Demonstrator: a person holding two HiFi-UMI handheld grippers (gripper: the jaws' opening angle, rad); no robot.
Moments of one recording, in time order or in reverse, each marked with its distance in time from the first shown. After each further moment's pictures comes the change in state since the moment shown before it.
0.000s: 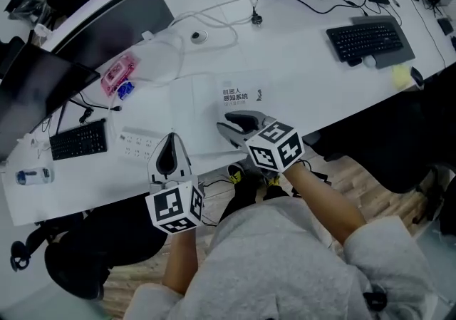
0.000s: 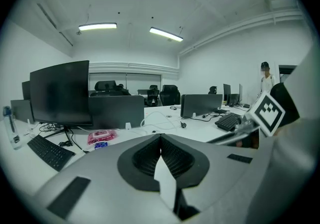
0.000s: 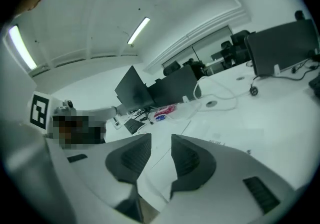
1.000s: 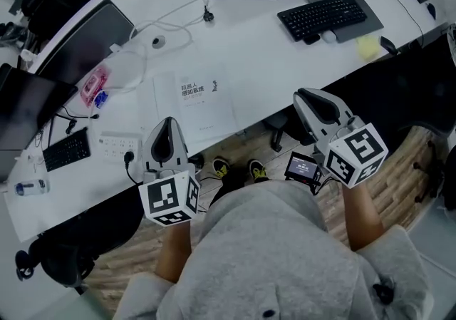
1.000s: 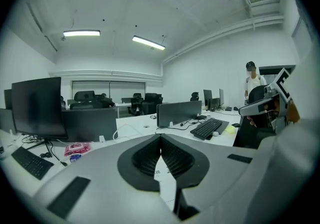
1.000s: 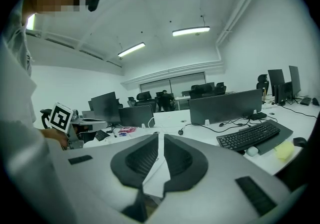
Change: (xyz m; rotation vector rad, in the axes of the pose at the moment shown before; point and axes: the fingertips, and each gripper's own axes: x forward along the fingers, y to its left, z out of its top) left arm -0.023 -0.140 0.044 0.086 -0.089 -0.156; right arm -0.319 -0.059 0.047 -0.183 -0.270 -0.440
